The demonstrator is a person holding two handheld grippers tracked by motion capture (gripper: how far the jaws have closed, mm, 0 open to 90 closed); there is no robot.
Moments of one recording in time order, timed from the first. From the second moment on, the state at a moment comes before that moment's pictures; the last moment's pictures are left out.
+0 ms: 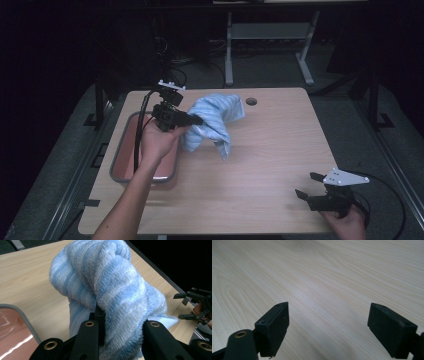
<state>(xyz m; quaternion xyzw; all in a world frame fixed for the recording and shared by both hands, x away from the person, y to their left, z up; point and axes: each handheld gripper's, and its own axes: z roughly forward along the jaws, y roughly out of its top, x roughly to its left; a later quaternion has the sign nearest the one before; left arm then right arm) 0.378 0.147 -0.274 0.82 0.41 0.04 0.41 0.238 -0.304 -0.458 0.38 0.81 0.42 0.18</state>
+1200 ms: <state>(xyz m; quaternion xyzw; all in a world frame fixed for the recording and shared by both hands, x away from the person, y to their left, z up) 0.389 0.099 -0.296 0.83 0.39 0.01 0.40 0.238 -0.305 -0.455 0.37 0.81 0.42 0.18</state>
